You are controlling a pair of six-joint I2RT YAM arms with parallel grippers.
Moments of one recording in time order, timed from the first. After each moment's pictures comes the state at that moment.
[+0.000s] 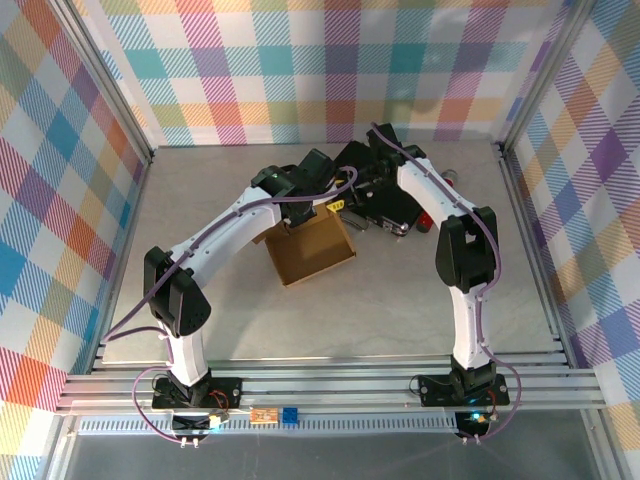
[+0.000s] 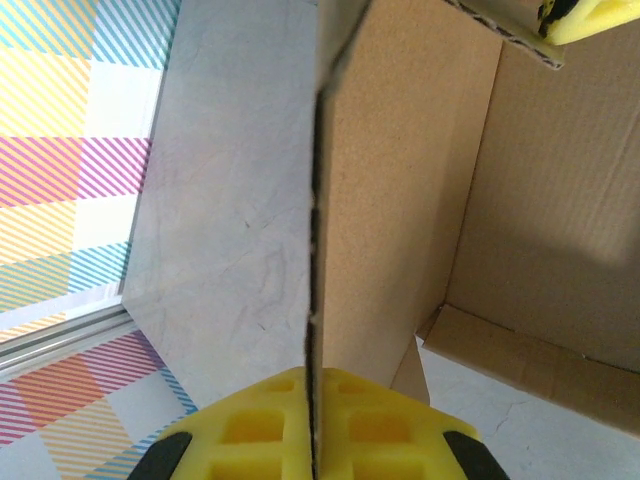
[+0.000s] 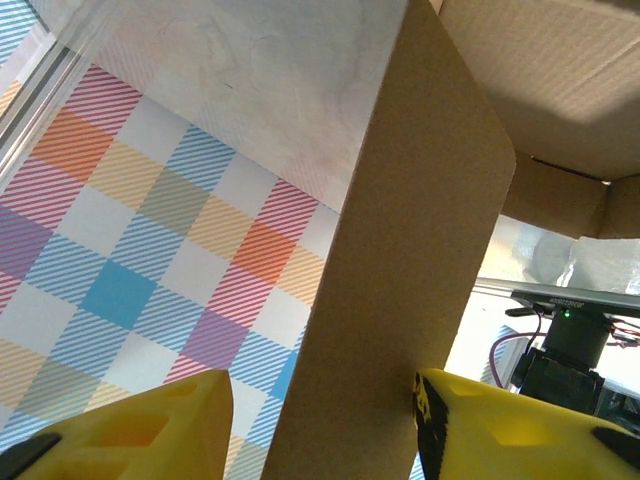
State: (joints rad) left arm -0.72 1.84 1.85 -1.10 -0.56 0.50; right arm 0.39 2.15 1.94 -0.82 -0.94 1.57
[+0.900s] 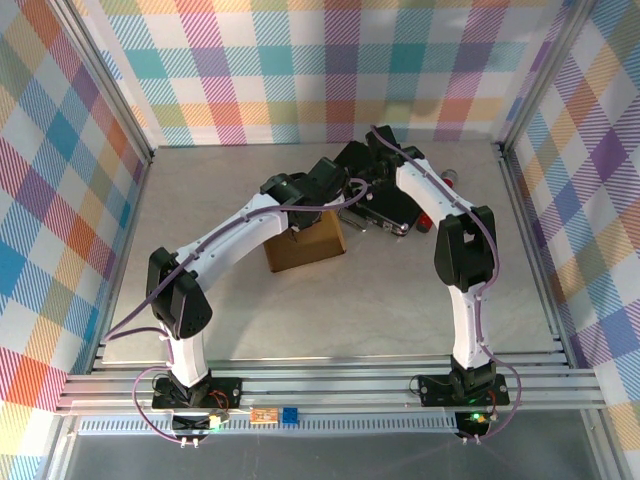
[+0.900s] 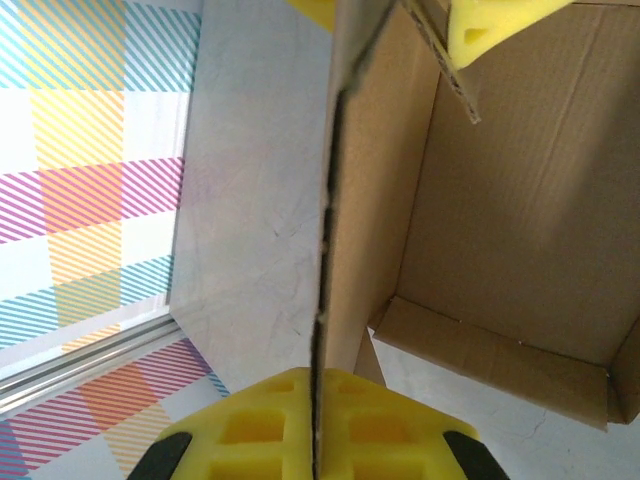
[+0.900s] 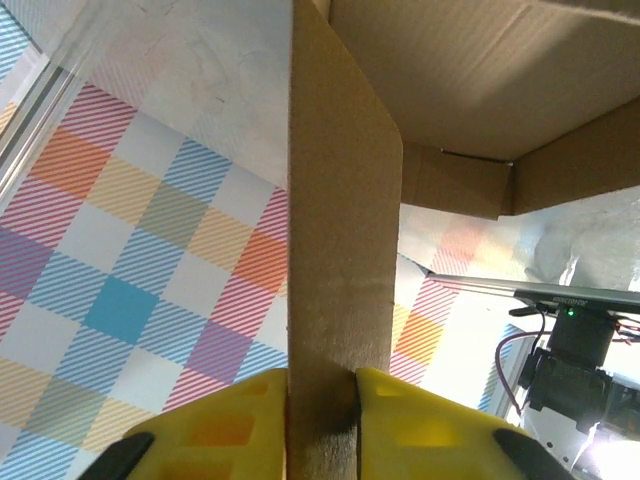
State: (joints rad) left arm -0.77 1.84 1.81 -1.04 -0.64 0.58; right arm 0.39 2.16 1.94 -0.82 -0.93 1.60
